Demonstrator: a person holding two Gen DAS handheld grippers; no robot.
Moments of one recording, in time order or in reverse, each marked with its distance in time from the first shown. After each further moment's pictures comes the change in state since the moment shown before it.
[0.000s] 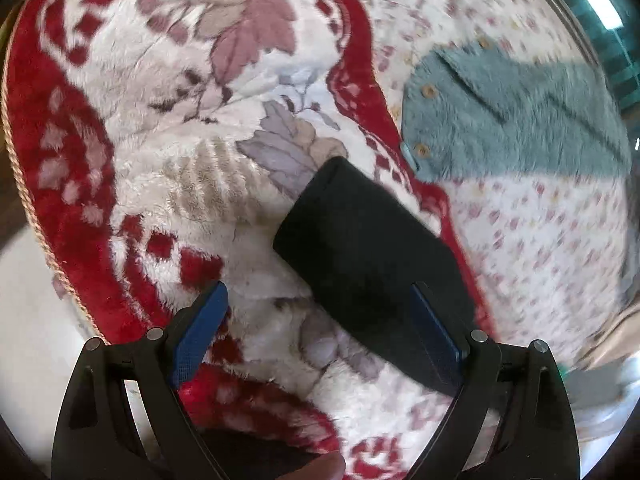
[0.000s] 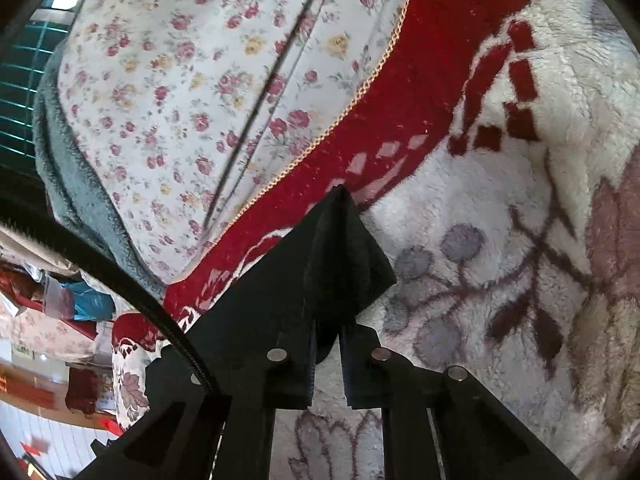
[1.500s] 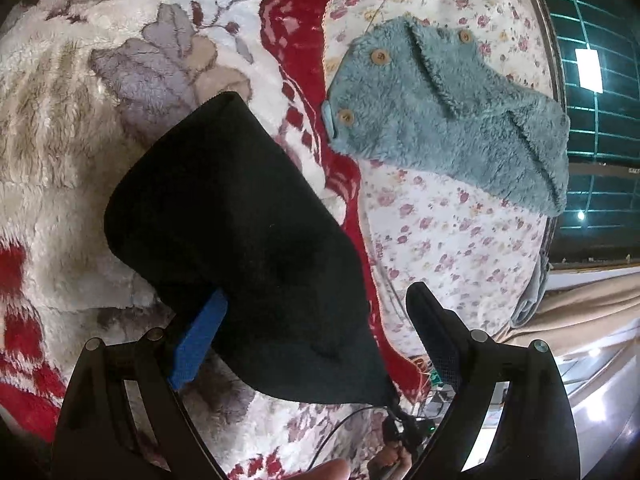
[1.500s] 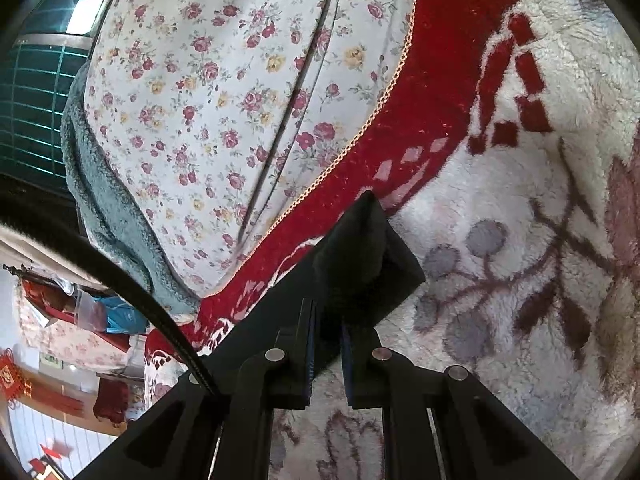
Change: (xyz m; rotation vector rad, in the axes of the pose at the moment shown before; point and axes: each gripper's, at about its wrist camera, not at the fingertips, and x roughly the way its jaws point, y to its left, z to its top) left arm 0.078 -0.028 0.019 -0.170 0.197 -0.390; right arm -0.008 -0.005 -0.005 0.053 -0.049 0.139
